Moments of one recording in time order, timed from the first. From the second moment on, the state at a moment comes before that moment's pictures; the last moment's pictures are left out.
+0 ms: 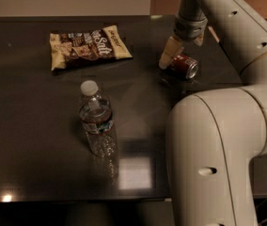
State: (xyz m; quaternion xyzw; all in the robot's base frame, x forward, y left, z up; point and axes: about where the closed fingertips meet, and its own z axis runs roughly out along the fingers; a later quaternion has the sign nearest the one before) arm 0.725 -0.174 0.858 -0.34 0.94 -0.01 0.08
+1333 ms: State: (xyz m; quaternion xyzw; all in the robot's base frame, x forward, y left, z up) arm 0.724 -0.159 0.859 -0.36 0.93 0.01 0.09
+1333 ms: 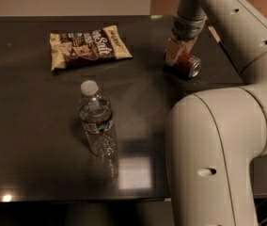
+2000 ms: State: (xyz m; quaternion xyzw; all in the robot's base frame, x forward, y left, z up) arm 0.692 -0.136 0.907 -0.41 0.89 0.09 0.17
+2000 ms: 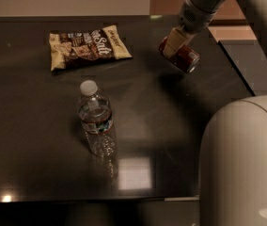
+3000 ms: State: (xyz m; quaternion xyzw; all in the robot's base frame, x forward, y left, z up) arm 0.635 -0.073 0.958 -0.49 0.73 0.29 0.38
